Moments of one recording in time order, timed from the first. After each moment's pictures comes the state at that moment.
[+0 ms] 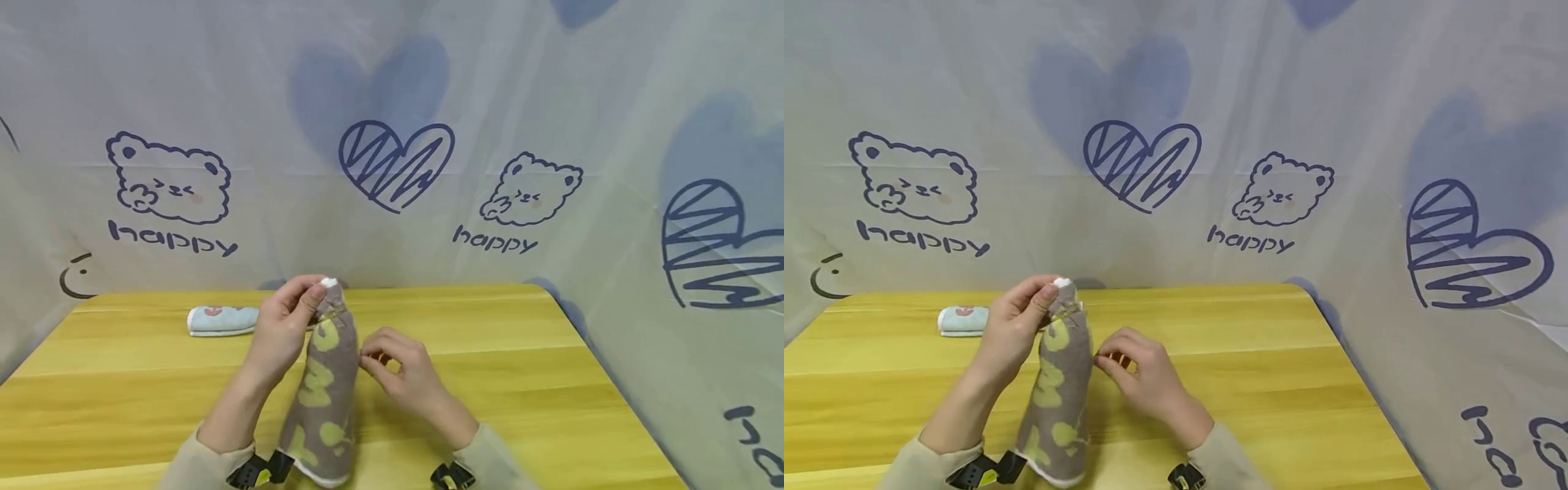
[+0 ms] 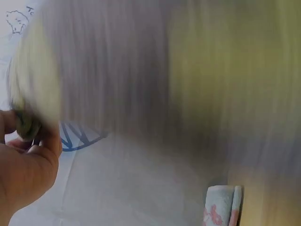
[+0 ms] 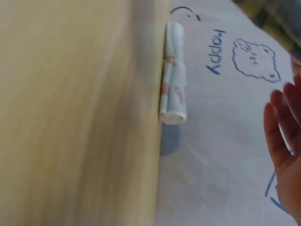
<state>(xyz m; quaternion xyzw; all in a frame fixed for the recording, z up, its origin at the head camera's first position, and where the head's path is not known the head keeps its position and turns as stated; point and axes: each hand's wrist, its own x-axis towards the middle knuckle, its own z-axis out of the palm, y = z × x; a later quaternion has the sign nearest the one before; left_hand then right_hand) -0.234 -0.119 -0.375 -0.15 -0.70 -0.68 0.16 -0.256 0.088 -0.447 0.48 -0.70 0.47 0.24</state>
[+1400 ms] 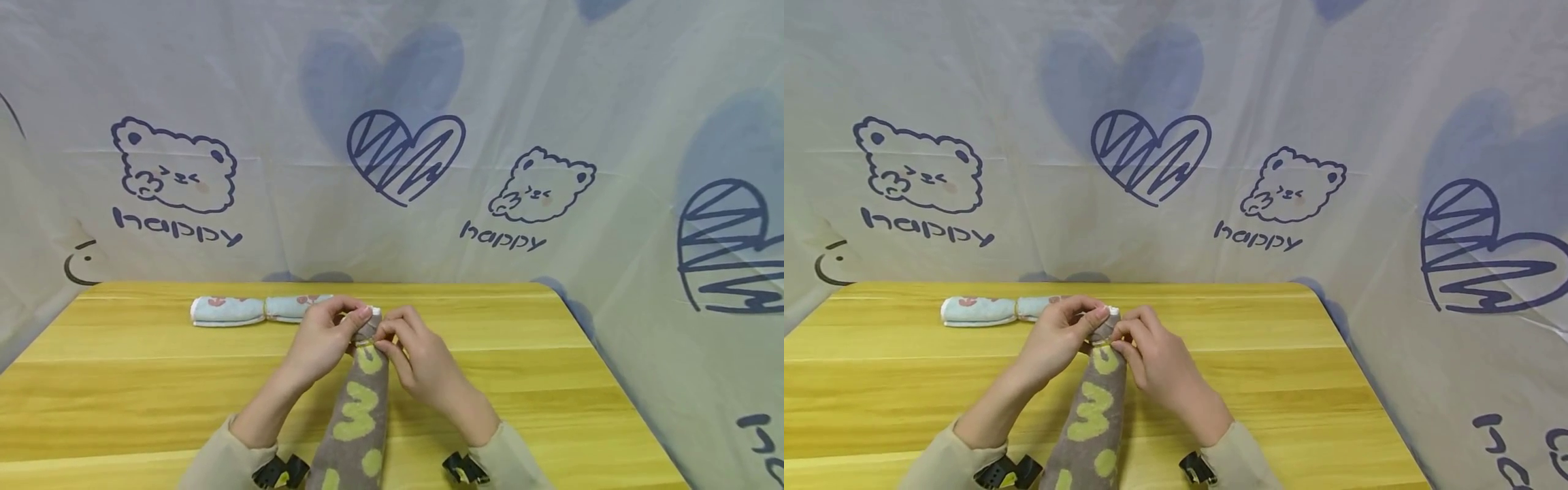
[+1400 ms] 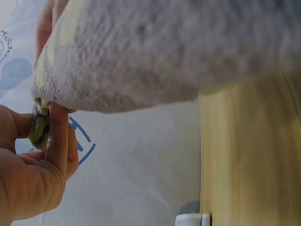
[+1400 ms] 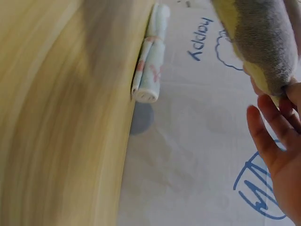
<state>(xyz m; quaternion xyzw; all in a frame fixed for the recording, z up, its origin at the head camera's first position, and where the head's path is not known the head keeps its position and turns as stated) -0.237 -0.092 -0.400 -0.11 -0.77 -0.63 0.06 -0.255 0.102 -0.430 0.48 -0.76 0.32 0.29</state>
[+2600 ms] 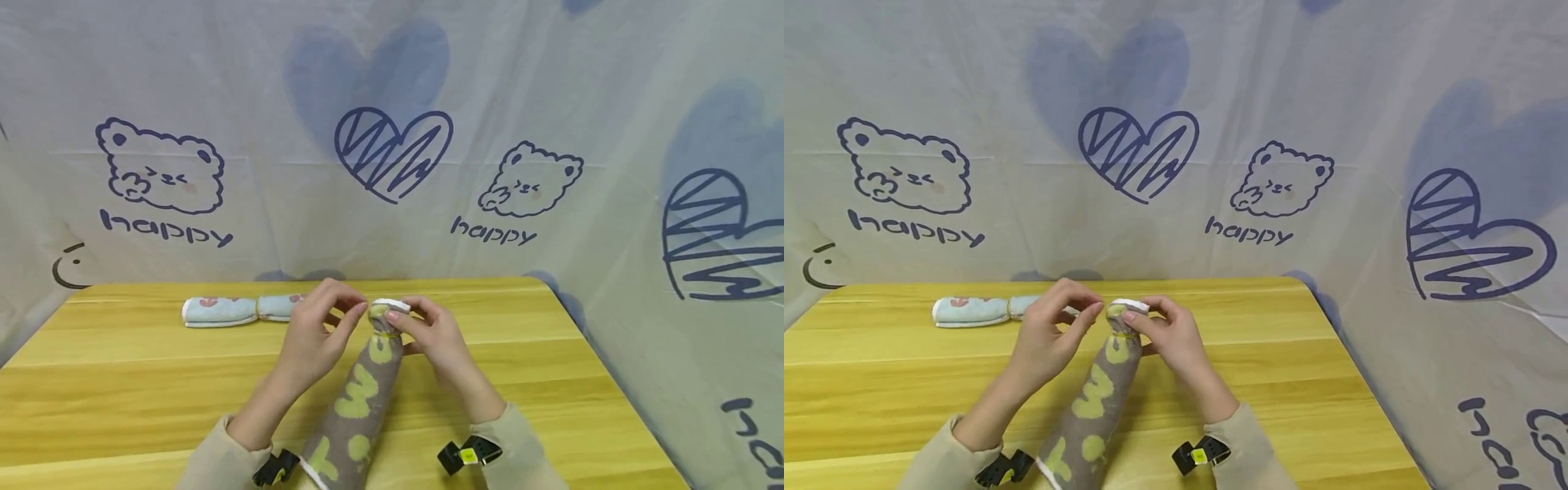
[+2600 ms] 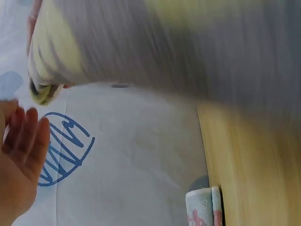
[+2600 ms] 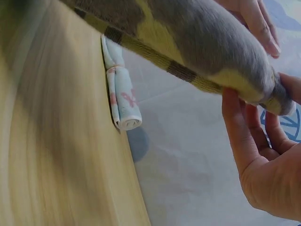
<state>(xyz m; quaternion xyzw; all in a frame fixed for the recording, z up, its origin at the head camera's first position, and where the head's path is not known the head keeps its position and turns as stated) -0.246 -0.087 -0.409 -0.33 -0.74 -0.48 0.33 -0.258 0.116 -0.413 0.12 -0.70 0.70 -0.04</state>
